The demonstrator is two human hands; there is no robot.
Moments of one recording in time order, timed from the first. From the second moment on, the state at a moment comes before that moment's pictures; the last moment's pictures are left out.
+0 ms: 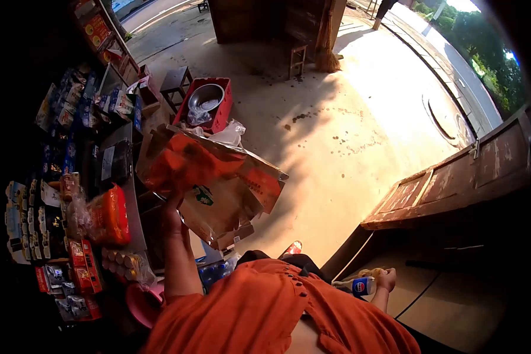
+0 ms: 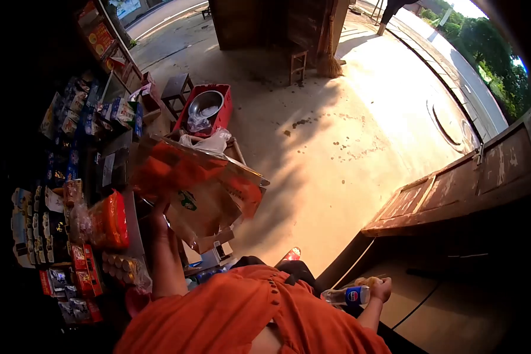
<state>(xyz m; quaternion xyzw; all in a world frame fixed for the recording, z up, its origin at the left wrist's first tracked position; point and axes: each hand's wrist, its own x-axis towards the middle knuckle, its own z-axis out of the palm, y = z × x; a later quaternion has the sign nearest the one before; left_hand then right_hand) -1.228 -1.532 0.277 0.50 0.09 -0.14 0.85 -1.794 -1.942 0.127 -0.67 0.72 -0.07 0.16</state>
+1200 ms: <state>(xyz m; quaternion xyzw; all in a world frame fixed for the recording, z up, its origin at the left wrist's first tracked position) -0.670 -1.946 0.192 0.54 0.24 -0.01 0.81 -0.705 -2.451 0.272 -0.95 0.13 -0.15 0.25</state>
